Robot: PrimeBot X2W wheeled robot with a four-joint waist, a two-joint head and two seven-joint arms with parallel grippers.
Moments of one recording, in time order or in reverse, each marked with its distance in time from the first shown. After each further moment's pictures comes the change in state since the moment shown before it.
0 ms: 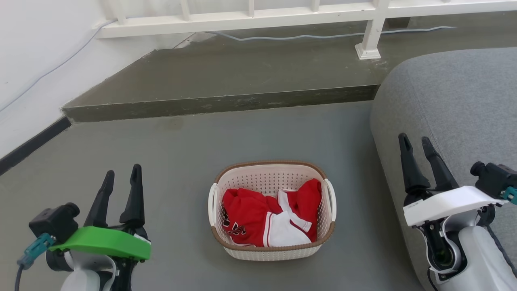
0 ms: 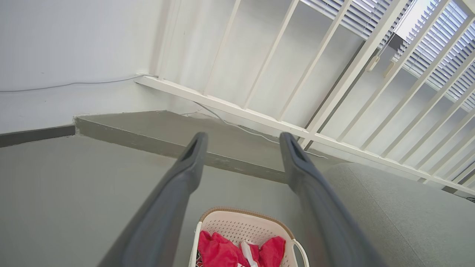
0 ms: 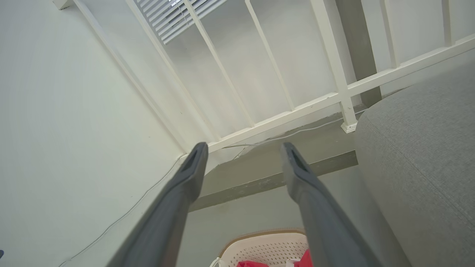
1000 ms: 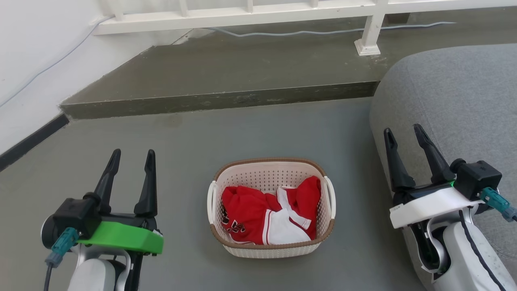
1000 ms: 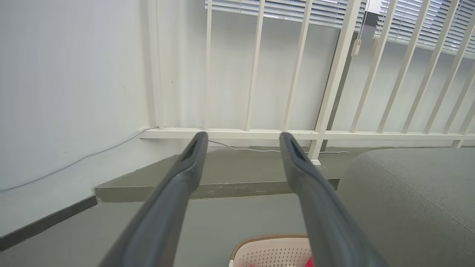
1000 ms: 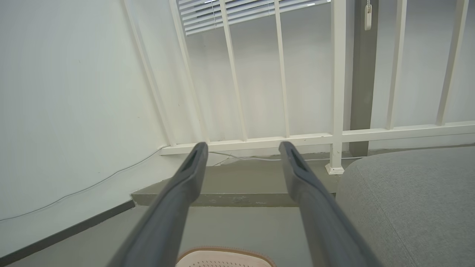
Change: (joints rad) left arm -0.028 -0.016 -0.022 -0.050 0.327 -0.002 -0.088; right arm -0.018 0.006 0.035 -0.022 -0.336 -0.008 -0.092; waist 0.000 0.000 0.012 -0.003
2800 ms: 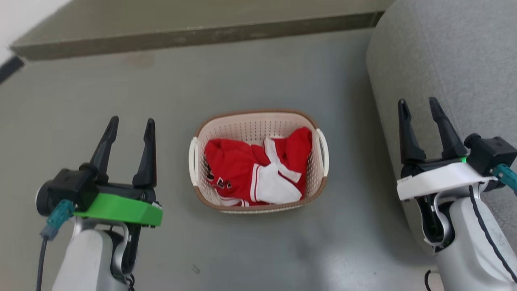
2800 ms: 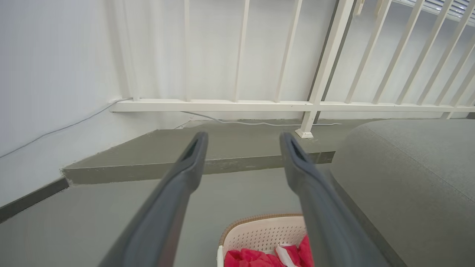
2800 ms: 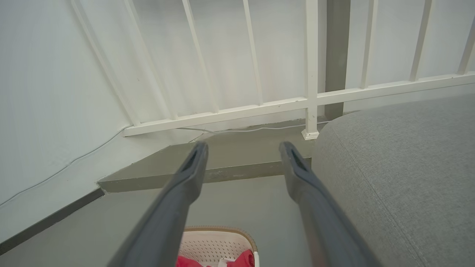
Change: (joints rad) left arm -0.111 0.015 -0.024 0.007 0.003 -0.001 -0.003; right arm -0.093 0.038 -0.080 0.035 -0.025 0.009 -0.002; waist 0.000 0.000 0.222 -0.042
